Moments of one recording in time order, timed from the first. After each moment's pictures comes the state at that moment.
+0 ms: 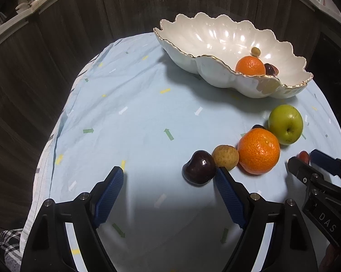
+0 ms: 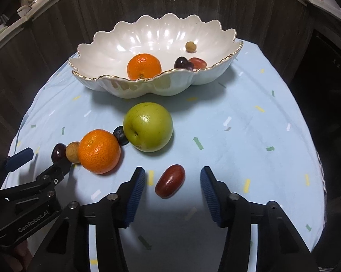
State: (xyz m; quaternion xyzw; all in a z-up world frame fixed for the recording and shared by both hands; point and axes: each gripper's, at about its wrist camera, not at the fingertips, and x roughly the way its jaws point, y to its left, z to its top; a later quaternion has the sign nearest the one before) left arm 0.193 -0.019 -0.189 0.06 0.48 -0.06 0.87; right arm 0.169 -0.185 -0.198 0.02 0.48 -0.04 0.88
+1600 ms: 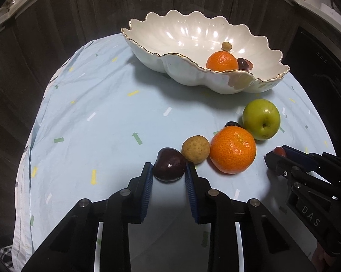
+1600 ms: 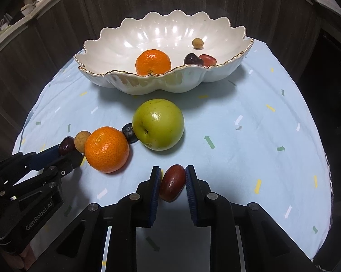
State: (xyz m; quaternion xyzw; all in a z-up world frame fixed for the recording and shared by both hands) left arm 0.197 -0.032 -0.189 0.06 0.49 -0.14 0.86; right arm 0.172 -0.183 -0.202 0.03 0.49 -0.01 0.87
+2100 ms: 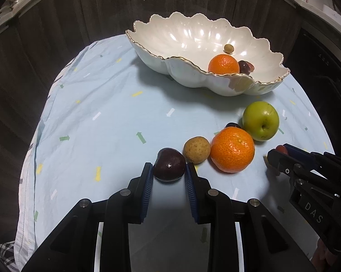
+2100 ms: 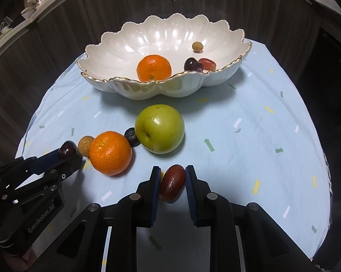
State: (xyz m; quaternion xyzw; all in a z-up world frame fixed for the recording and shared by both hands) left arm 0.194 -0.029 -0.182 0.05 0.48 -0.13 0.86; right arm 0.170 -0.184 -0.196 0.03 0.48 -0.01 0.88
